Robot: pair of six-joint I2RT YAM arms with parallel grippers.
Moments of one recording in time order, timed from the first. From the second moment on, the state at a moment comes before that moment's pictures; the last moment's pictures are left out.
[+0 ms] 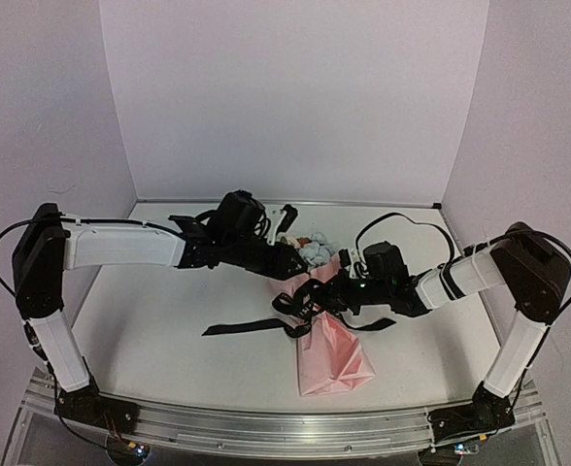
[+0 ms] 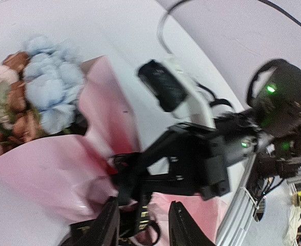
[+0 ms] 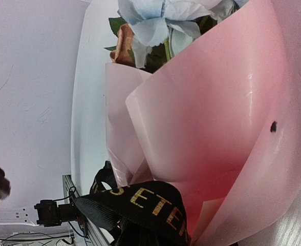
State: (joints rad) left arm -0.92 1.78 1.30 -0.11 0.28 -0.45; right arm 0.69 1.77 0.77 0.45 -0.40 1.00
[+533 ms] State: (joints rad) left arm -0.86 1.97 1.41 -0.35 0.23 -0.39; right arm 0.69 1.77 0.77 0.45 -0.41 1.00
